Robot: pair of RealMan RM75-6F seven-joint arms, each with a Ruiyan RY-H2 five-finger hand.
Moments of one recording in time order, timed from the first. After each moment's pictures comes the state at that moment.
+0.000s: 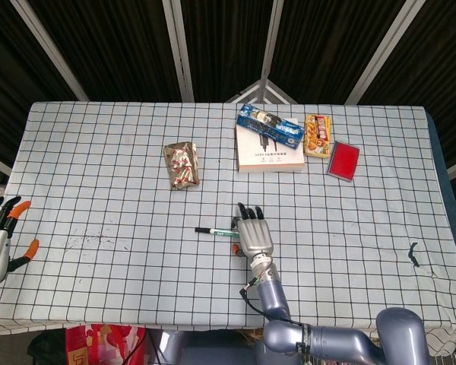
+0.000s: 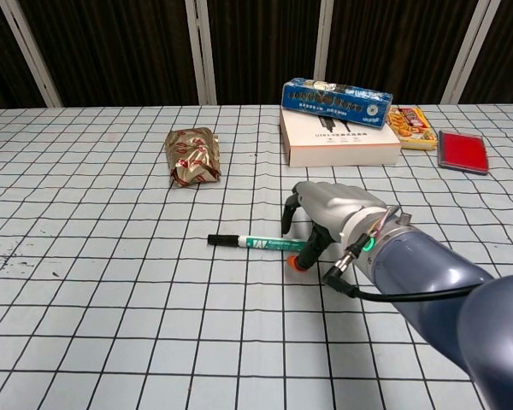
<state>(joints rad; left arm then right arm) -0.12 -1.21 -0.12 -1.58 1.43 1.50 0.07 0.75 -2.00 0.36 -1.49 -0.66 1.20 -0.86</state>
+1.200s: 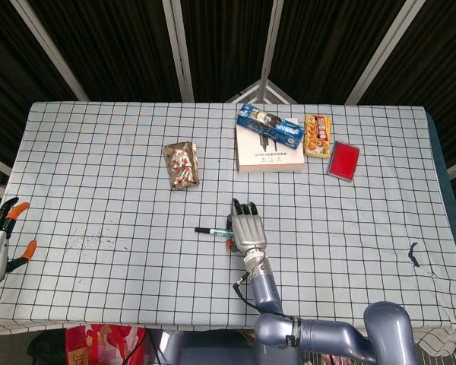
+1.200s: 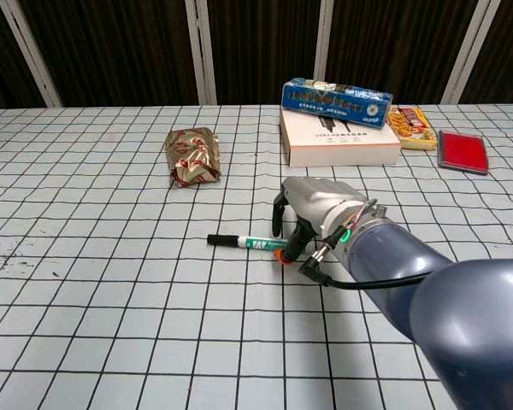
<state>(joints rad) -0.12 -1.22 -0.11 -1.57 1.42 1.50 0.08 0.83 -2.03 0.38 -1.40 -0.62 1.19 -0.83</state>
